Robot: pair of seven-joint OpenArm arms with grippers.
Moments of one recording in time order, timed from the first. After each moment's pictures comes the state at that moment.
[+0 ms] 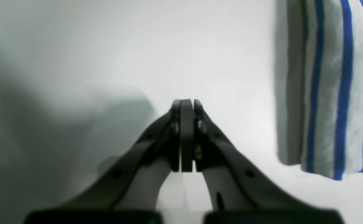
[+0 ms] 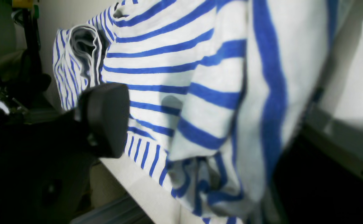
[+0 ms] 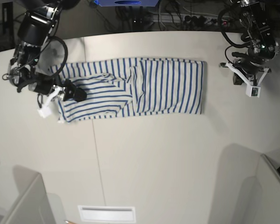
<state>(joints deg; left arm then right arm) 19.2 -13.5 -29.0 101.8 -20.4 -25.0 51.8 4.4 11.1 26.8 64.8 52.9 34.0 -76.8</state>
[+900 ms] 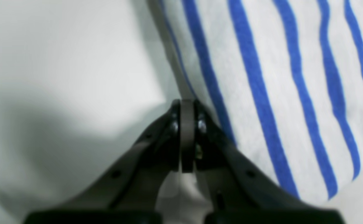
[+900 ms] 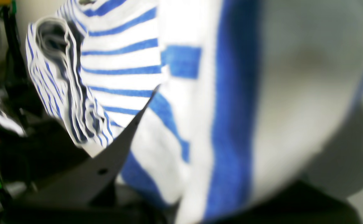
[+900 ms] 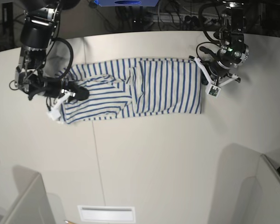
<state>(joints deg) 18.5 -14.1 -6.2 97.4 -8.4 -23.4 41.8 6.5 12.1 18.8 63.8 49.0 24.0 -72.4</state>
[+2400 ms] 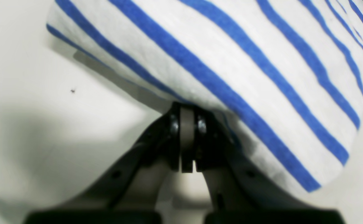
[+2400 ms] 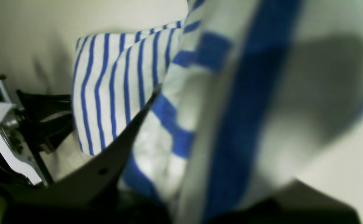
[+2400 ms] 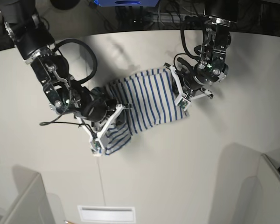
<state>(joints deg) 8.0 -11.2 4.8 95.0 -9.3 -24.6 49.2 15.2 22.0 -33.6 102.2 43.5 -20.8 -57.4</state>
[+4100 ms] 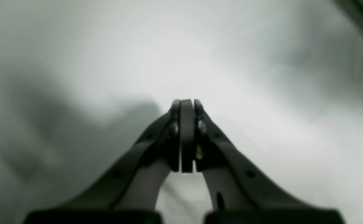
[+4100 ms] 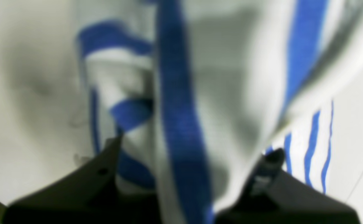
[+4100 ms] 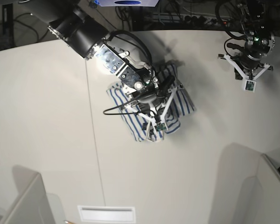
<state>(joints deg) 23.8 -12.7 -27.6 107.6 -10.1 -25.2 49.1 15.2 -1.0 -48.4 88.7 8.5 -25.9 -65.5</state>
